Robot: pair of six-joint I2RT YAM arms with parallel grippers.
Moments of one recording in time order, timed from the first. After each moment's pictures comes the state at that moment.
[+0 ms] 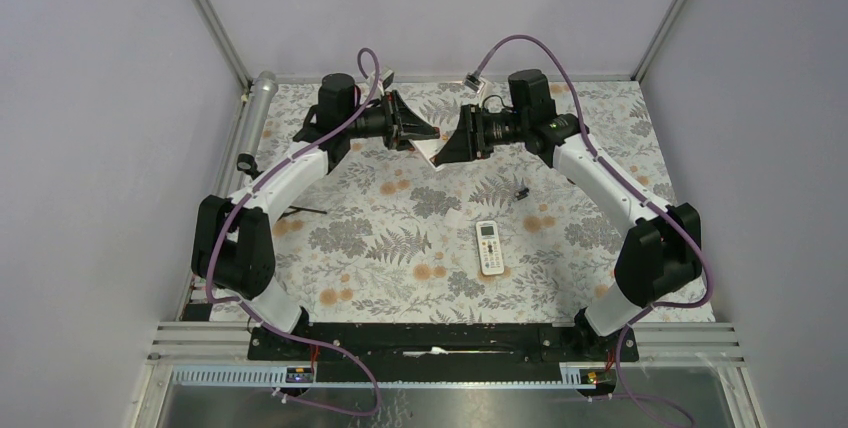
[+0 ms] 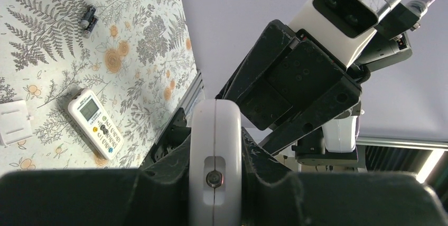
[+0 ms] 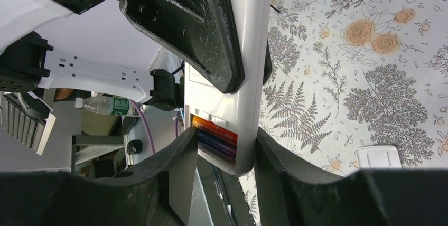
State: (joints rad) left arm -0.35 1.62 1.24 0.09 0.97 -1.15; right arm 0.44 1.60 1.38 -0.37 -0.94 0.40
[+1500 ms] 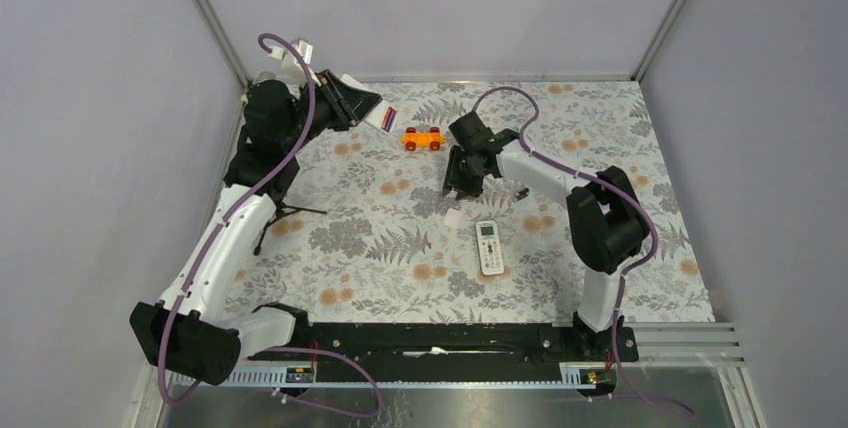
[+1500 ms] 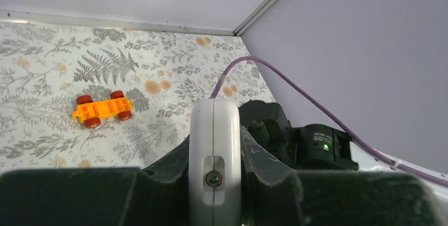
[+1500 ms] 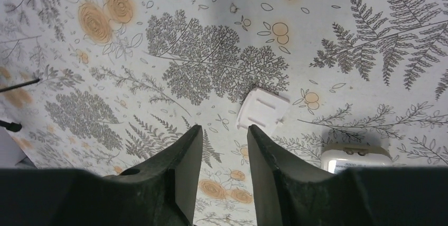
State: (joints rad) left arm -0.27 1.18 1.22 -0.10 0.39 -0.64; right arm 0.61 1.86 1.38 -0.63 -0.06 0.78
